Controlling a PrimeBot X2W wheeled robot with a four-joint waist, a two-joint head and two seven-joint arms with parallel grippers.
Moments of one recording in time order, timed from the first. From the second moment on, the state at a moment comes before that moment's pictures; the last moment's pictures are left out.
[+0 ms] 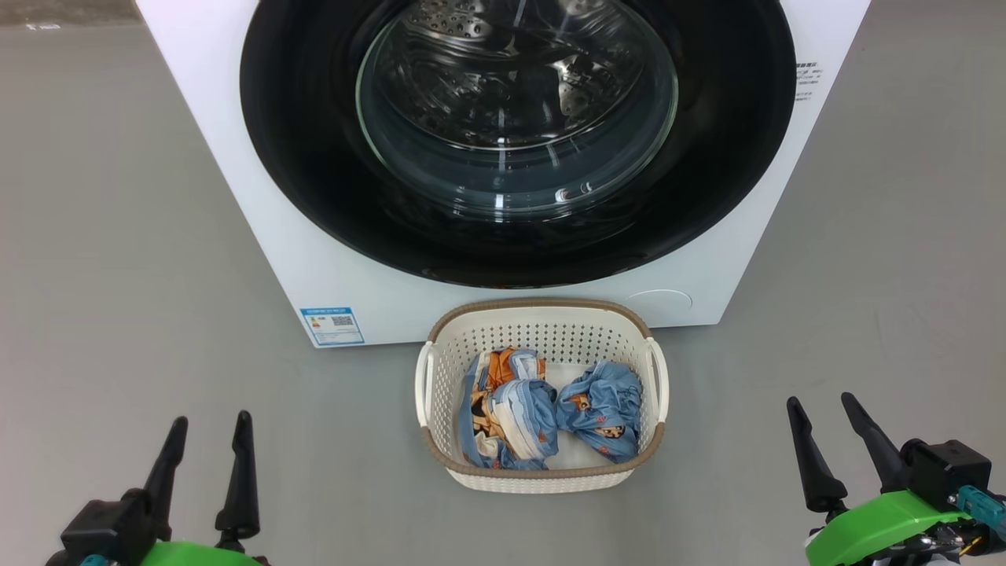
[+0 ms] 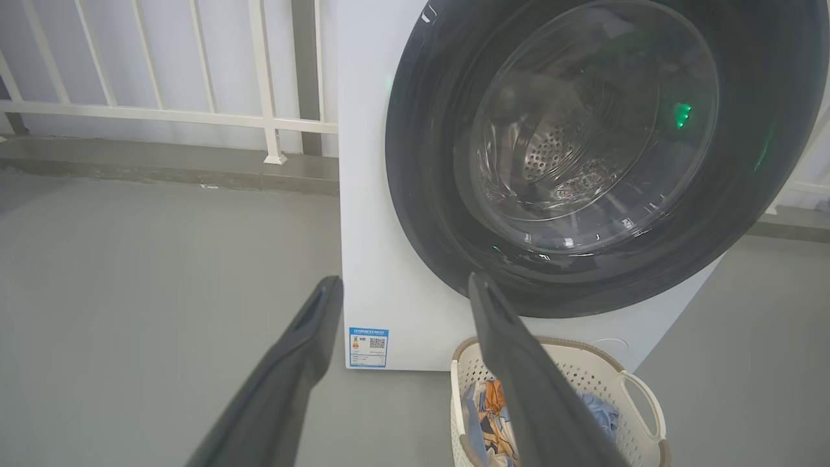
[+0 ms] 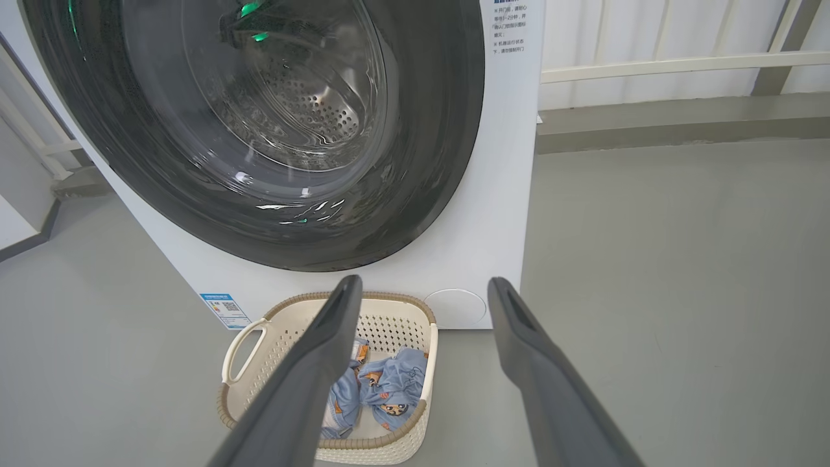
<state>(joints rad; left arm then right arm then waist) -0.02 0.11 -0.02 0.14 -0.31 -0.13 -0.26 -0.08 -0.16 -0.03 0.32 0.28 0.13 -0.25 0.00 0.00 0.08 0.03</state>
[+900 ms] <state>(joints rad) -0.02 0.11 -0.02 0.16 -0.26 -0.13 -0.26 -0.08 -0.15 -0.04 0.31 0.28 0.13 -0.25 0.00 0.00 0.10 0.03</state>
